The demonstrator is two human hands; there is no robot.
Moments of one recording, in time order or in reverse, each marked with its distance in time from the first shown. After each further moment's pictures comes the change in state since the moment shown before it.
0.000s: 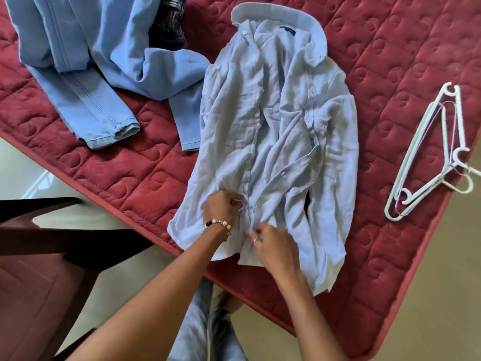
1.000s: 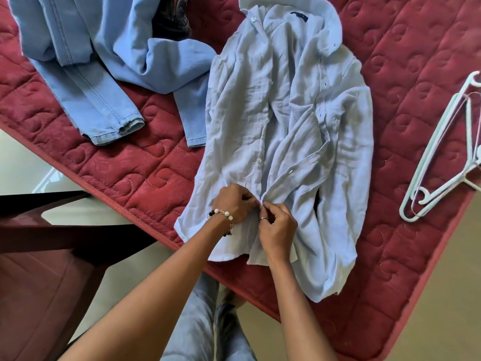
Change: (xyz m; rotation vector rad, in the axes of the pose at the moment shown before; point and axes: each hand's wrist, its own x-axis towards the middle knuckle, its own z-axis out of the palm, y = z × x) left_hand 0.013 0.010 -0.010 -0.002 -0.244 0.012; right_hand 0.048 -0.003 0.044 0.572 0.632 0.000
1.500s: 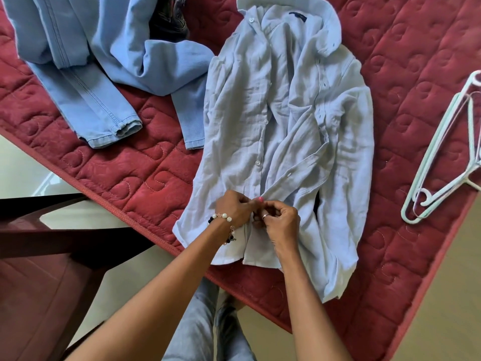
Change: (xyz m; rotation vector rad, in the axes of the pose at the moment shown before) left_hand -0.006 0.008 0.005 -0.227 -0.021 -0.204; right_hand 0.025 0.006 -0.008 0.306 -0.268 0.311
